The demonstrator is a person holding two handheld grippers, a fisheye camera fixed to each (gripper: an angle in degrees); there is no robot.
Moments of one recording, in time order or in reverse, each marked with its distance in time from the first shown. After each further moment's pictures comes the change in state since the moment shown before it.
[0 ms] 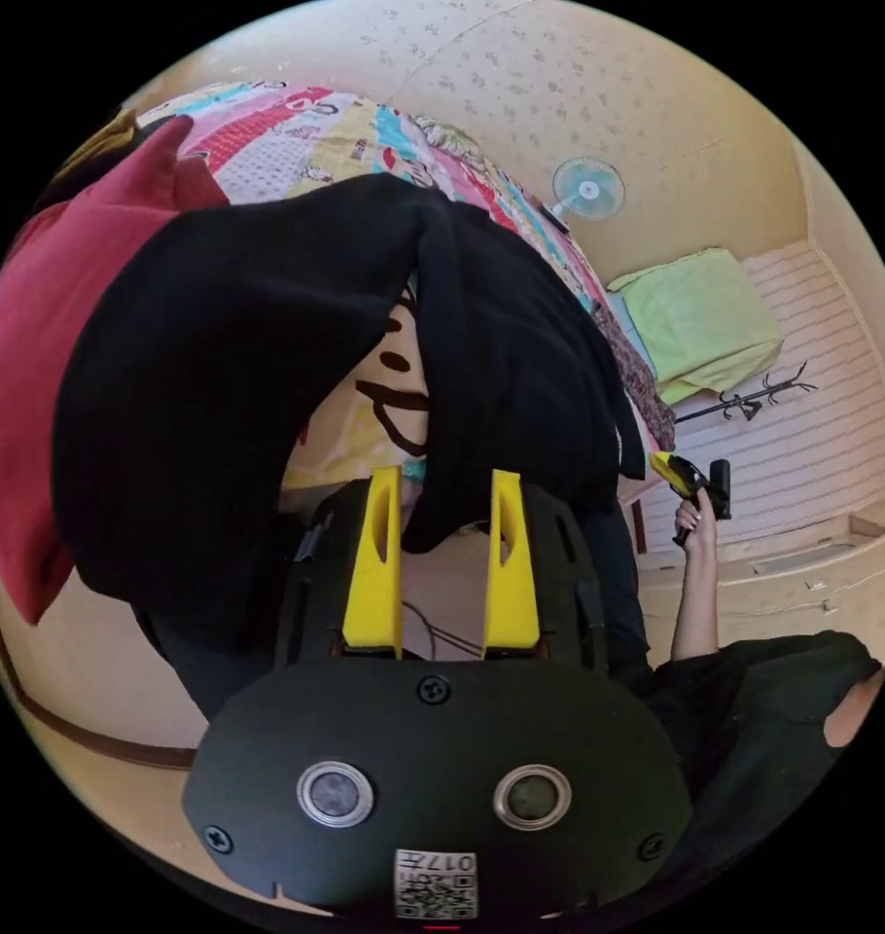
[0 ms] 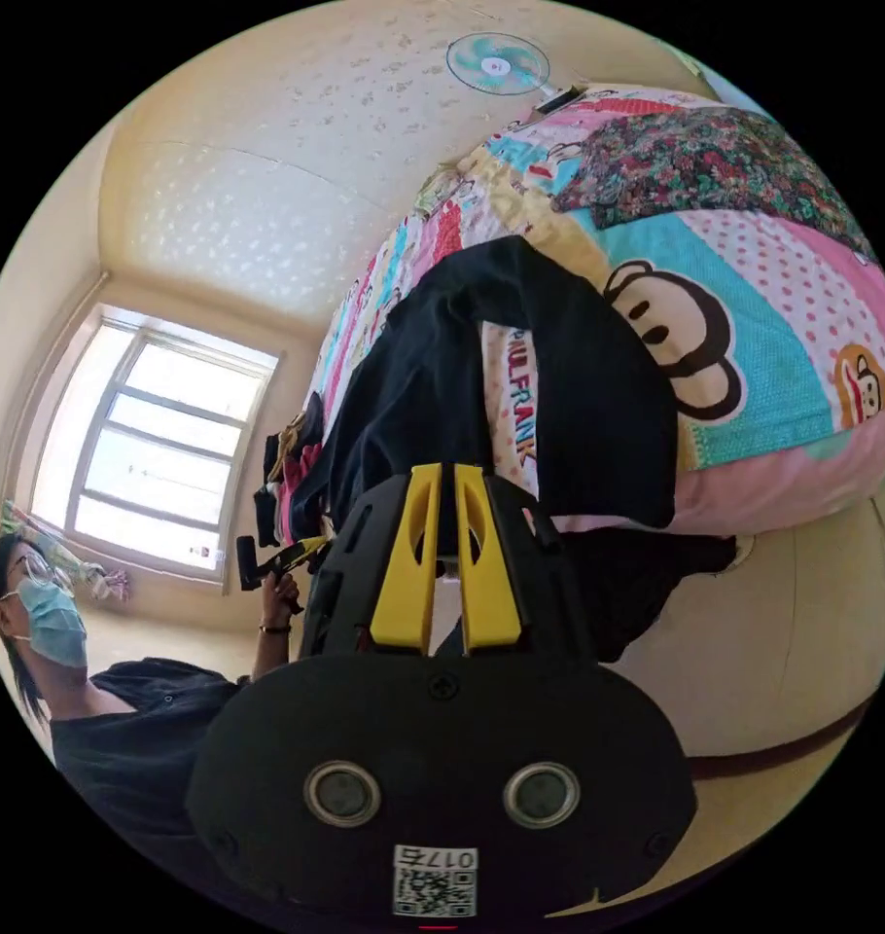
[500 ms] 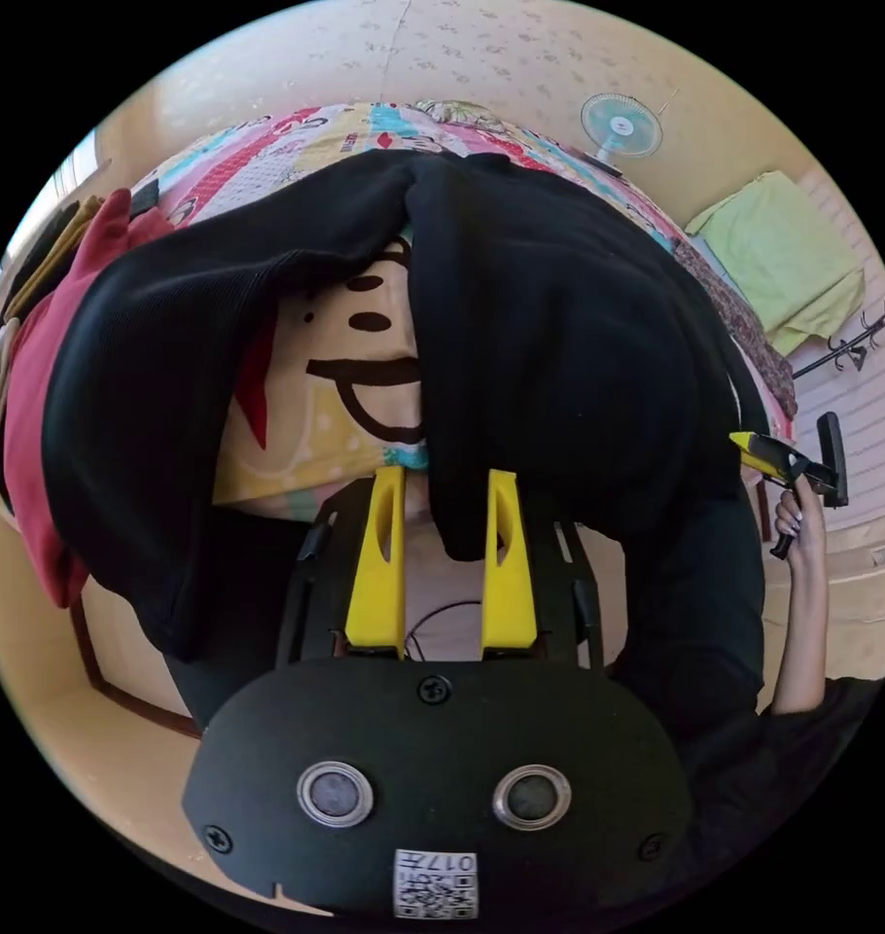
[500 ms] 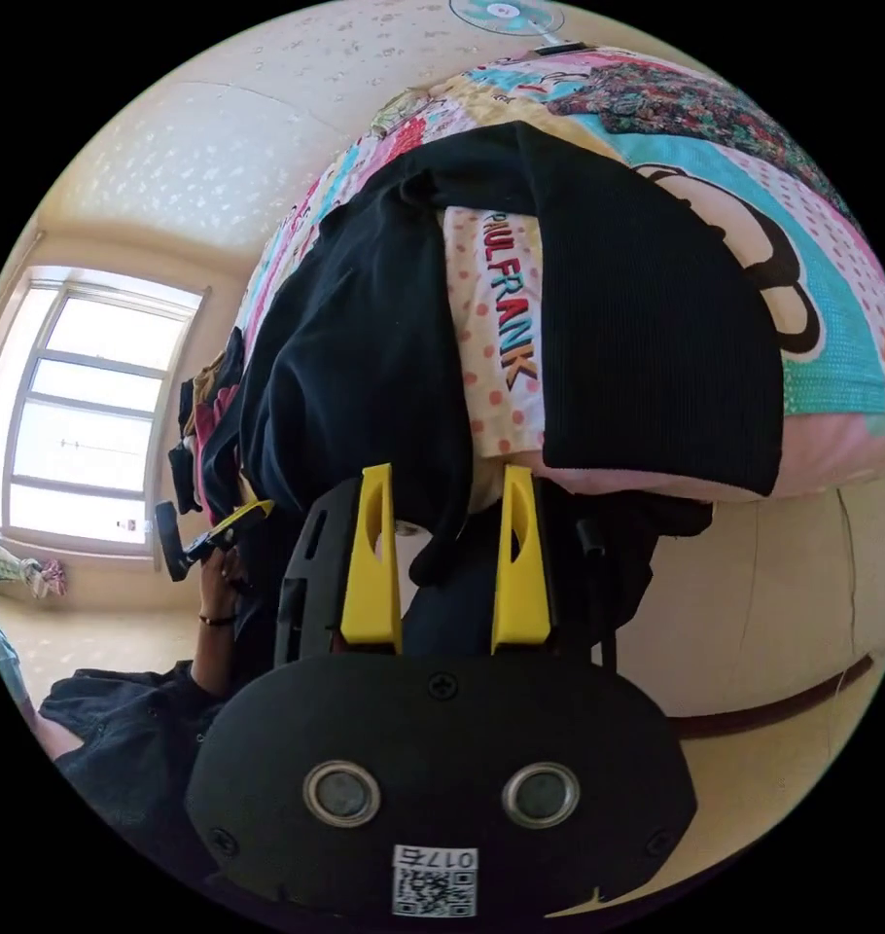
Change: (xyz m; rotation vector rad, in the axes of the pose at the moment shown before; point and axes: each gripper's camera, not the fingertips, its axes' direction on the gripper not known) left arm 0.086 0.007 0.071 0.065 -0.446 0.112; right arm -0.035 0.012 0.069 -0.101 0.304 -0.010
